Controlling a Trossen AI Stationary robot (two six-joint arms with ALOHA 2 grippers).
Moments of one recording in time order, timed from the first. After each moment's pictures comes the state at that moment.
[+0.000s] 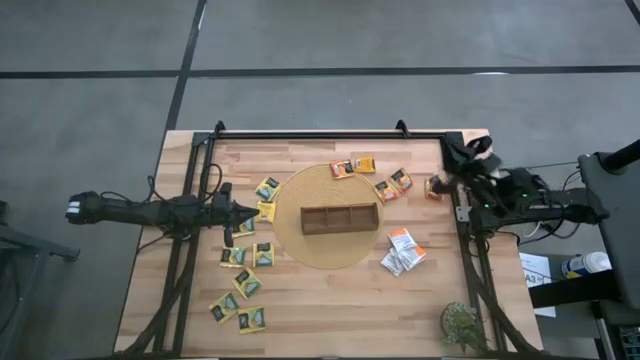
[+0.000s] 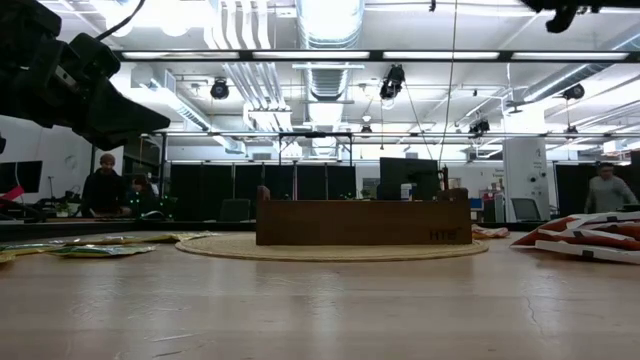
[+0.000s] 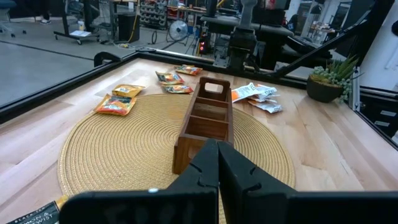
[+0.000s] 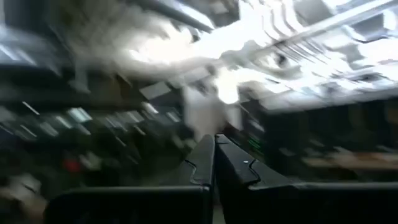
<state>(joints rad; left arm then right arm) -0.08 0.25 0.01 0.07 -0.23 -0.18 0.01 0.47 0.36 0.71 0.69 -0.34</state>
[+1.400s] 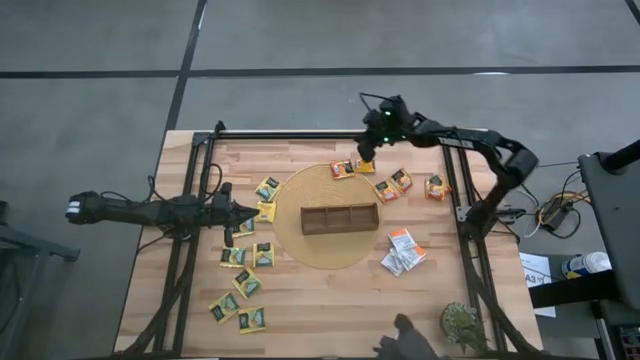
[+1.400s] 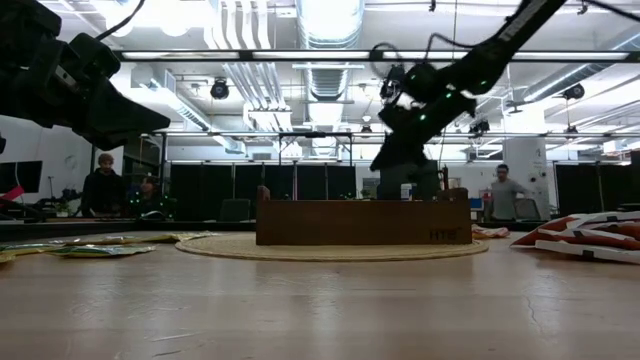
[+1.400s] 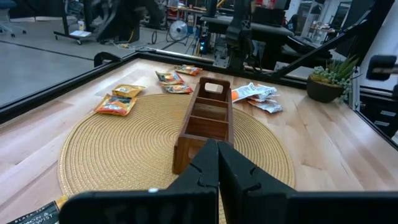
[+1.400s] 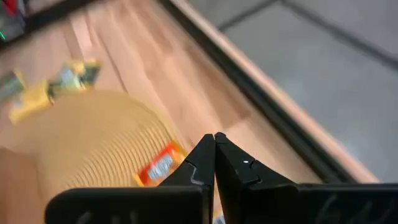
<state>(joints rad) -0.08 0.25 0.01 0.07 -0.23 -0.18 -0.76 1.70 1.06 -0.07 -0.34 0.02</state>
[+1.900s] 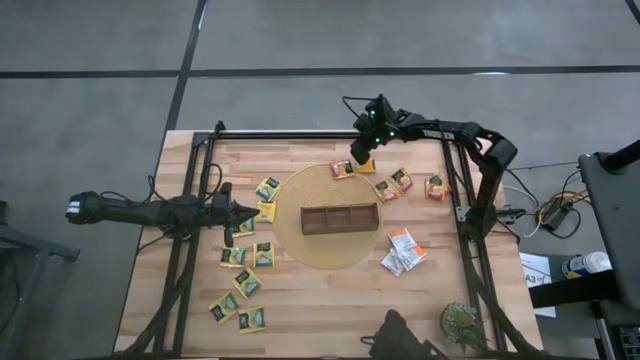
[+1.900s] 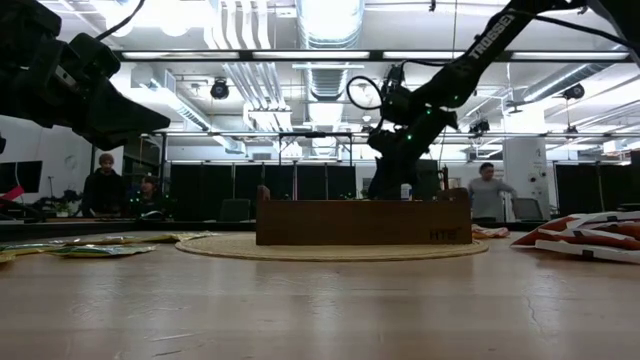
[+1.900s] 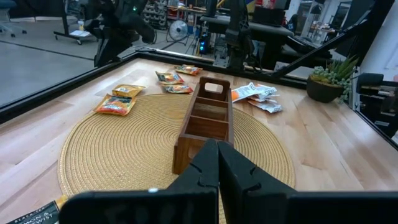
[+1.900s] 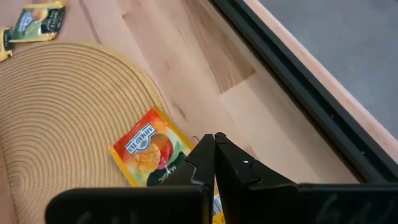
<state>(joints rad) -0.08 0.25 0.01 0.07 -0.23 -0.18 -0.76 1.86 1.21 -0.25 -0.34 -0.04</state>
